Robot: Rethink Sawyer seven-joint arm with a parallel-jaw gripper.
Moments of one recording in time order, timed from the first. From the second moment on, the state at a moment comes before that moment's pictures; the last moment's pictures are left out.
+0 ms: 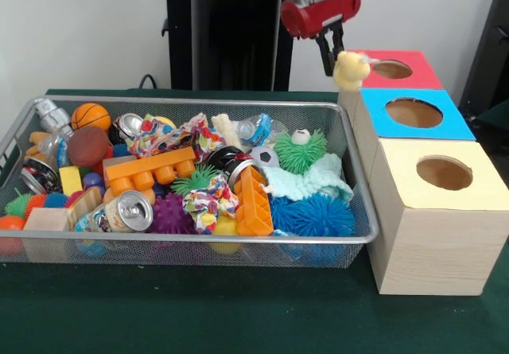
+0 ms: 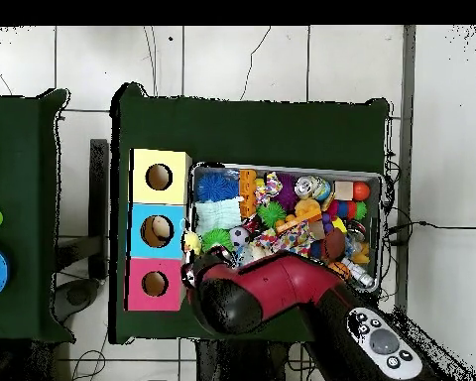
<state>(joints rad) -0.74 -0.86 0.76 2.18 -0.52 0.30 1.57</state>
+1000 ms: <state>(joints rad) -0.55 -0.86 0.76 2.27 -0.53 0.30 1.57</state>
